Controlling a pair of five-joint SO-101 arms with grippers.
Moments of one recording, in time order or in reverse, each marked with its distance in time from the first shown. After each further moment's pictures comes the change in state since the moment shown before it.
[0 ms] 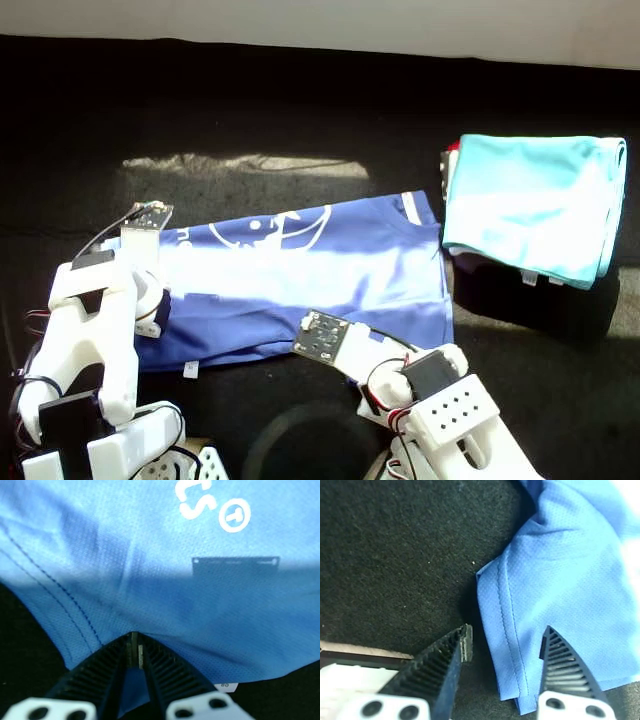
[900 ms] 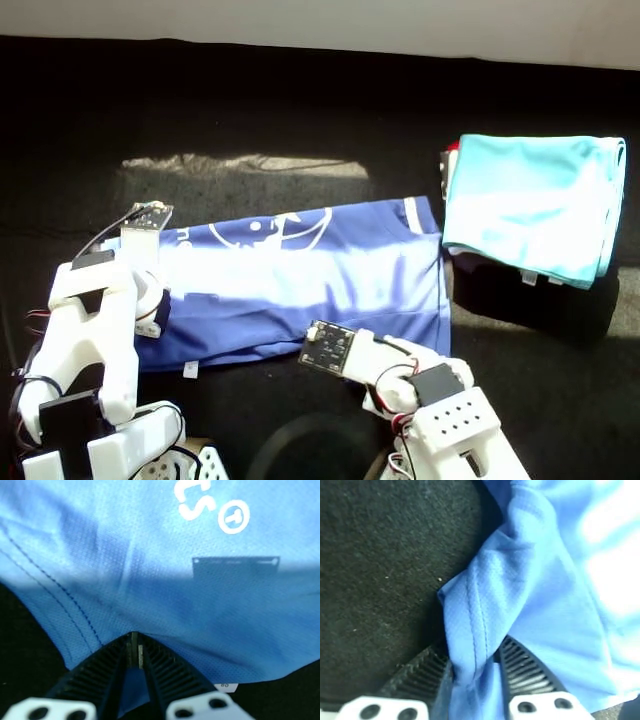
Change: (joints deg) left arm 0.0 0.0 0.0 0.0 0.0; right arm 6.2 -0.5 11.9 -14.9 10.9
